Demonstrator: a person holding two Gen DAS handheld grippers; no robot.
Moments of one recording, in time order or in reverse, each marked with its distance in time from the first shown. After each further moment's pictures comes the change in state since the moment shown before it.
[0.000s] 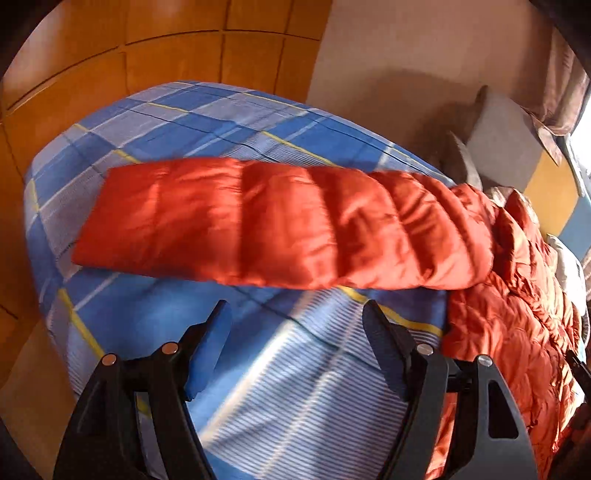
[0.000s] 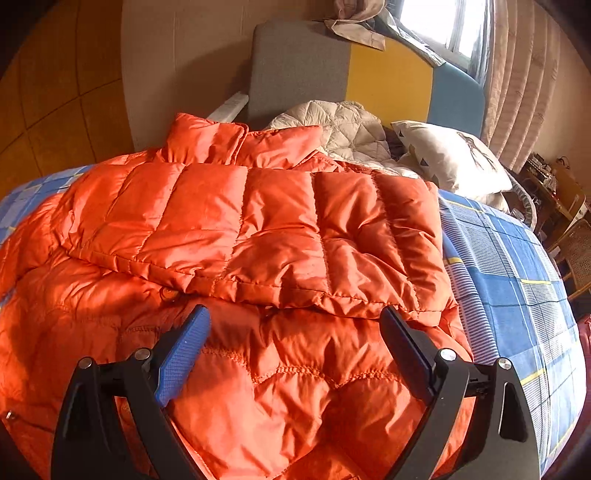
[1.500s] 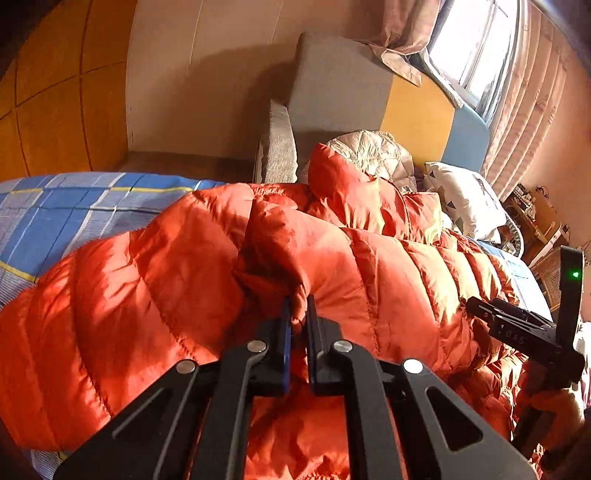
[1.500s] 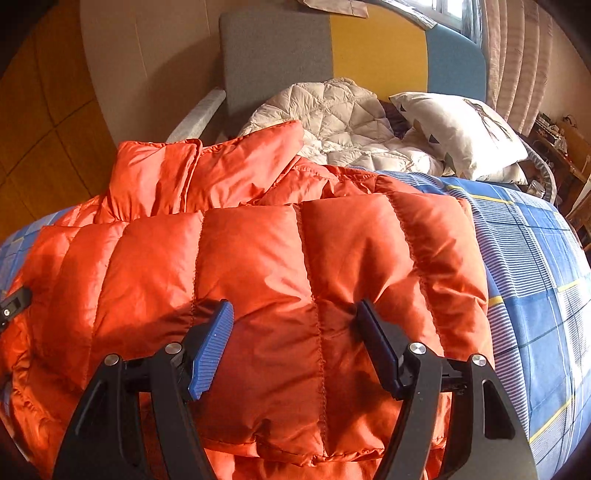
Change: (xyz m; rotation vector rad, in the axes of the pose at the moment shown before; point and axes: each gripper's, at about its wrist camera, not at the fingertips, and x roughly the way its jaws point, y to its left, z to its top) left arm 0.042 -0.271 0.030 0.421 0.037 -0.451; right arm 0.076 -0.030 0.060 0.125 0.080 0.064
